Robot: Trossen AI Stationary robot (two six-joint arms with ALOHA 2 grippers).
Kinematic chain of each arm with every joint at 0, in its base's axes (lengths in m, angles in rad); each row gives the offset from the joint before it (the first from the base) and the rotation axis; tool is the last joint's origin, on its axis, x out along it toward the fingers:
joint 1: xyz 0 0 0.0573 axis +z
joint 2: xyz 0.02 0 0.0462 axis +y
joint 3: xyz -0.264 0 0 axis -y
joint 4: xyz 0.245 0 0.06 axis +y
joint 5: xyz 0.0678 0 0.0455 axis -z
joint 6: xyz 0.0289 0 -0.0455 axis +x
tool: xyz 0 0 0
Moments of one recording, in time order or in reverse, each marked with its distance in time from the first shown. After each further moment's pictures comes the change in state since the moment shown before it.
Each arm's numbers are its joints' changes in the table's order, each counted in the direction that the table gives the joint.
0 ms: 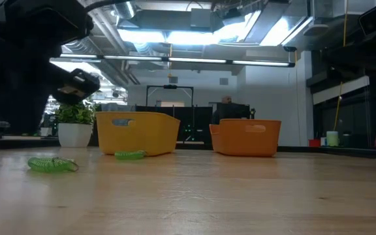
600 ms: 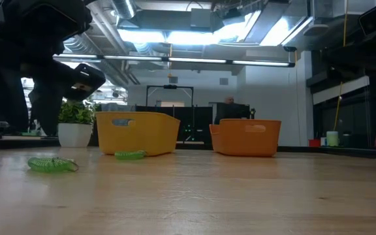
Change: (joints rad) left arm 0.000 0.000 0.000 -0.009 -0.036 0.098; right arm 0.000 0.000 0.000 0.000 0.000 -0.001
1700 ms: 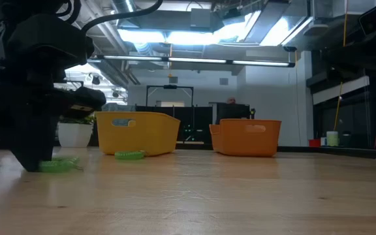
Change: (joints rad) left arm 0.000 0.134 0.000 -0.038 -0.053 0.001; right arm 0.000 0.000 0.000 0.000 0.000 0.002
